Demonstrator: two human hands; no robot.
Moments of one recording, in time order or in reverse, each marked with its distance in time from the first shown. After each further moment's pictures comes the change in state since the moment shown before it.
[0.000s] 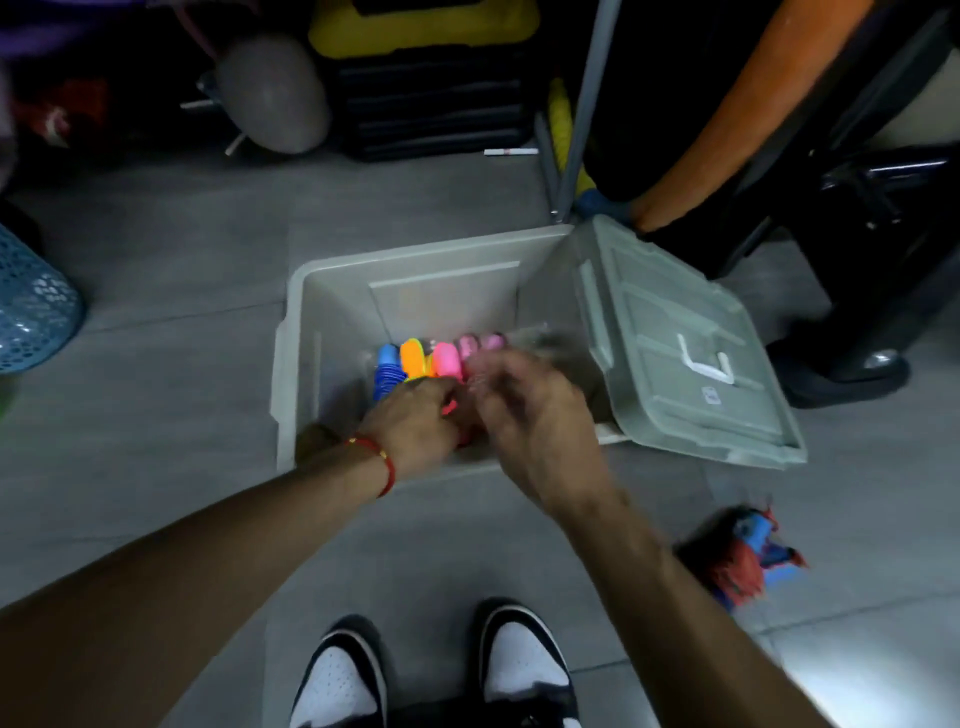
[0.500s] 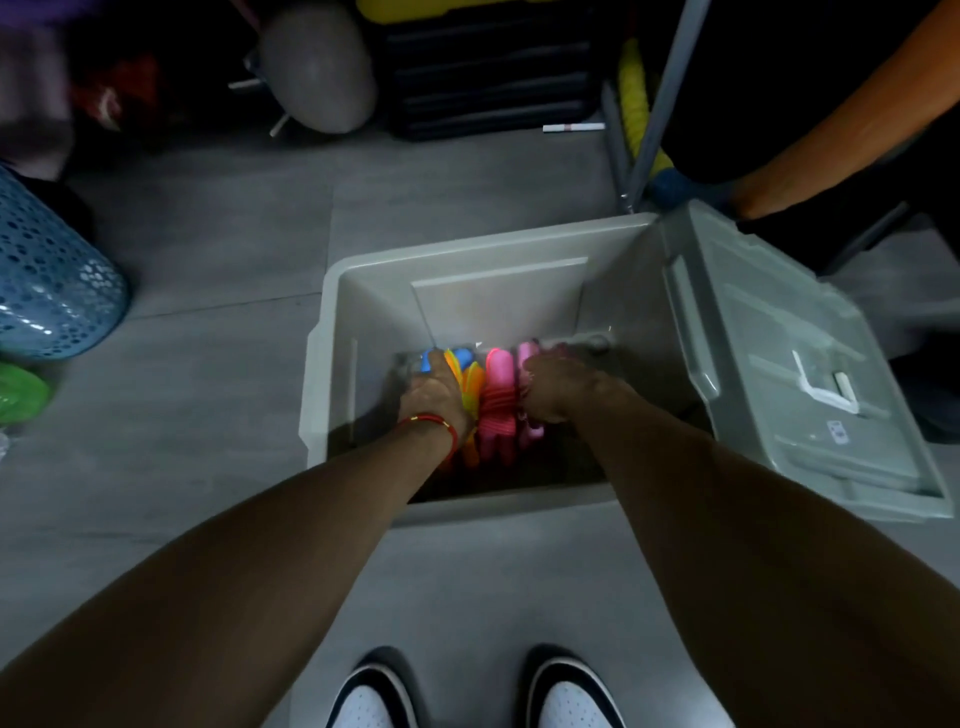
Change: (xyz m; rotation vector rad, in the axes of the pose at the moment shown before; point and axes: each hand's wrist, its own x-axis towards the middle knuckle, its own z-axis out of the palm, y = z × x) left_hand 0.077 -0.061 0.032 -0.052 0.172 -0.486; right_hand 0.133 0.110 0.086 -0.706 -0.722 0.281
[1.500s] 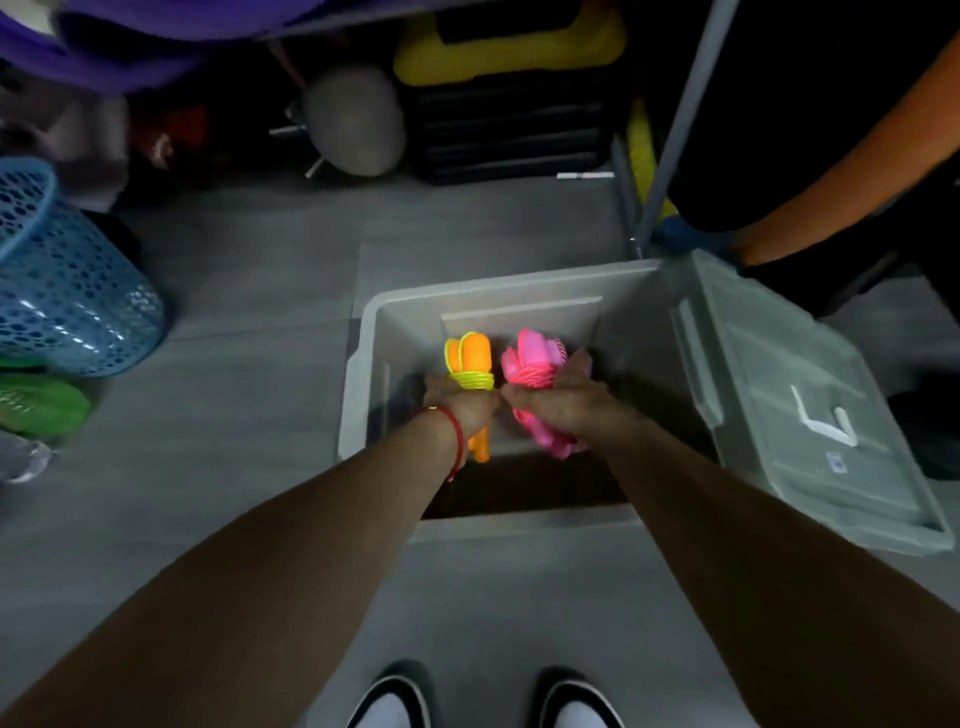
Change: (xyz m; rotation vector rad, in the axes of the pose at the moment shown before) left_hand 0.001 0.017 -0.025 -0.621 -0.110 -0.212; right_hand -0.037 -0.014 -0.014 0.650 0.177 0.124
